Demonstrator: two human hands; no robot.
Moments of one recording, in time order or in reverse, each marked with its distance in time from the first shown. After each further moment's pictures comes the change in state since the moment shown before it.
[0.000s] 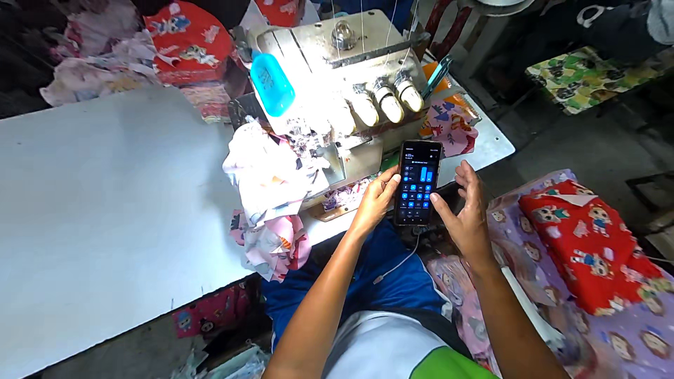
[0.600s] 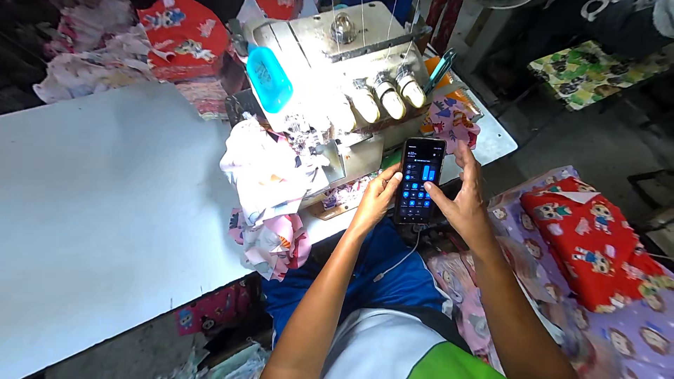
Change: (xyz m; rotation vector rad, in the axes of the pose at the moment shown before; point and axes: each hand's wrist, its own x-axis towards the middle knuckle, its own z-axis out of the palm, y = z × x) left_hand 0.000 0.001 -0.001 -0.007 -0.025 0.005; right_hand 0.025 -0.007 0.003 -0.020 -0.043 -0.051
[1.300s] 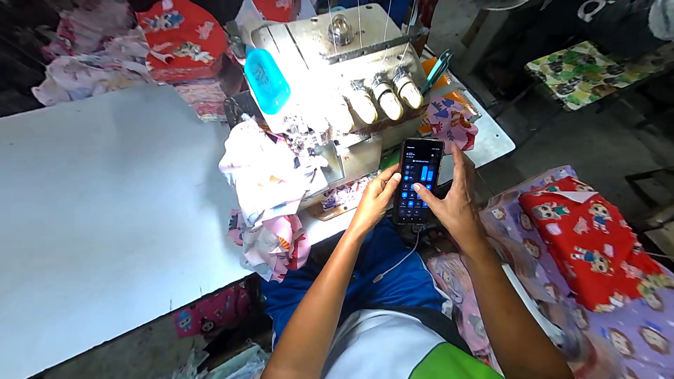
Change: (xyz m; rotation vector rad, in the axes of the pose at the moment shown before) left_hand -0.001 0.001 0.001 -0.020 0.003 0.006; right_hand 0.003 0.000 0.012 -0.138 0.033 0.011
